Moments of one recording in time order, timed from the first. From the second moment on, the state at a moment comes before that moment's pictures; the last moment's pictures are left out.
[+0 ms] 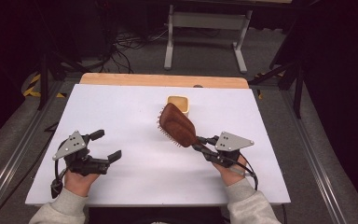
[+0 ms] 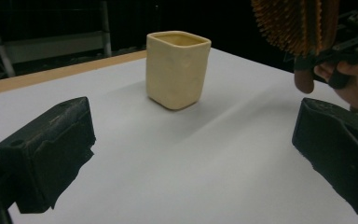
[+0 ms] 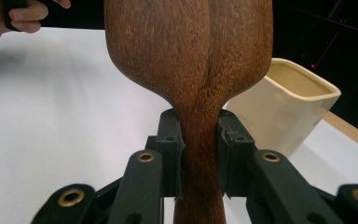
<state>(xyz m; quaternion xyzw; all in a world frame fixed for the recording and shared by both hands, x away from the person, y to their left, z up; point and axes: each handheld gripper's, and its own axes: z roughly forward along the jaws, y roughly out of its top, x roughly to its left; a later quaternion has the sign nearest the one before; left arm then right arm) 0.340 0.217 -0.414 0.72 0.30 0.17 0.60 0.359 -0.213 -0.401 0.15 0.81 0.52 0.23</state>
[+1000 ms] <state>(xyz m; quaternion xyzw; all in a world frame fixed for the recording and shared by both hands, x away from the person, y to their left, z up) 0.367 0.128 -0.361 0.75 0.24 0.14 0.60 0.361 -0.205 -0.409 0.17 0.80 0.52 0.24</state>
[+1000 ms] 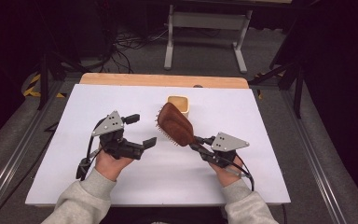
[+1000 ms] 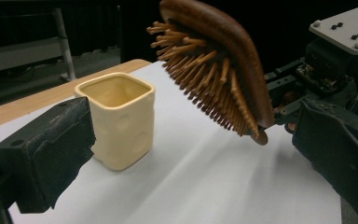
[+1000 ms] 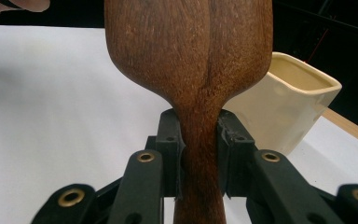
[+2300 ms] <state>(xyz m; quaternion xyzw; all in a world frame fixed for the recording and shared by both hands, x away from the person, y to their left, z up) 0.387 0.062 -0.373 0.77 0.26 0.12 0.57 0.360 -0.196 -0.415 0.17 0.80 0.52 0.25</state>
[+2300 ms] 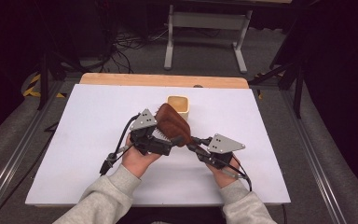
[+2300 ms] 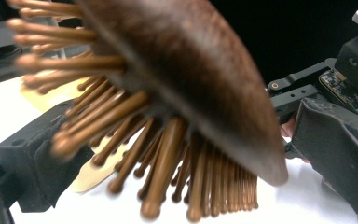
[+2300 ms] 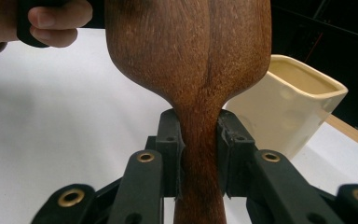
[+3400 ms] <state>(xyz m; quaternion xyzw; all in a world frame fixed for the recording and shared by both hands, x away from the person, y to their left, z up) 0.387 0.070 -0.367 0.77 0.30 0.04 0.57 0.359 -0.186 -0.422 0.15 0.81 0.50 0.26</state>
